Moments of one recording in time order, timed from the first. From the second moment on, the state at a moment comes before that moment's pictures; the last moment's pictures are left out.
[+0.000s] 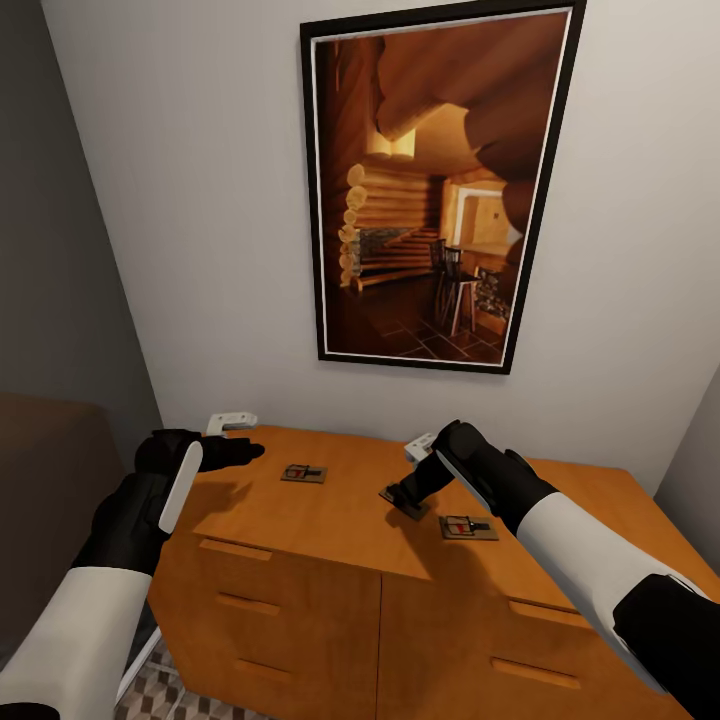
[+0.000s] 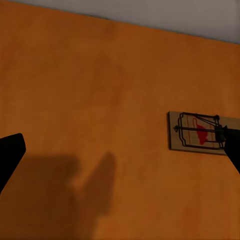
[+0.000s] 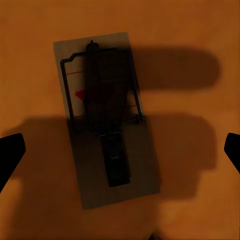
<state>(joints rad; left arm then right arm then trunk) -0.76 0.09 -0.02 -1.24 0.17 1.03 -0.01 -1.03 -0.07 0.69 -0.78 -0.13 1.04 0.45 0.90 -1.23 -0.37</state>
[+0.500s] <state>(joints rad) -0.76 0.09 -0.02 -1.24 0.17 1.03 -0.01 -1.03 -0.07 0.70 -0.79 -0.14 1.04 0.46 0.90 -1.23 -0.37</state>
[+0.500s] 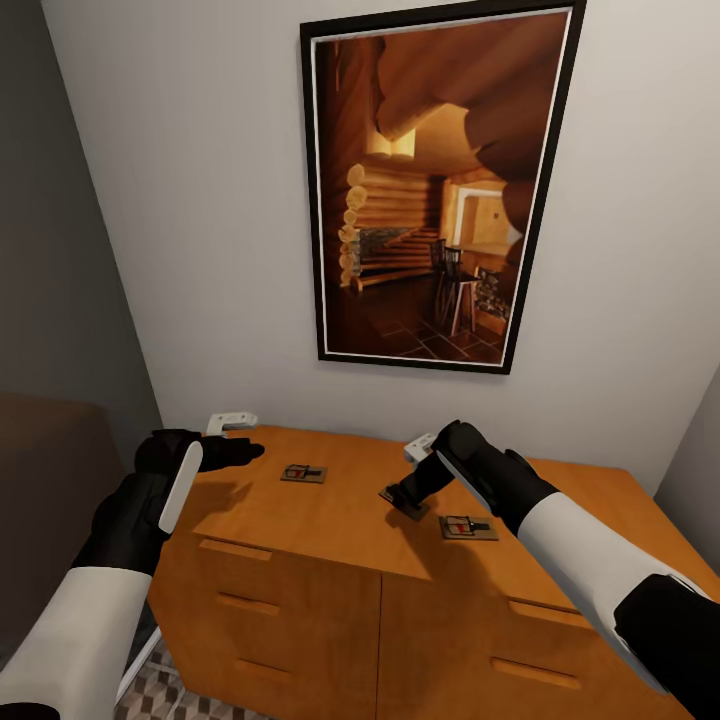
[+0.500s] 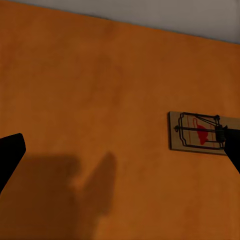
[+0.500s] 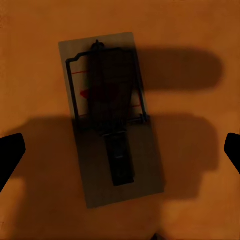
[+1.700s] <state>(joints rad) -0.76 0.08 -0.02 -1.24 0.17 1.03 -0.01 -1.03 -0.08 0.75 -0.79 0.04 1.04 0.65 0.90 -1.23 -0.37</state>
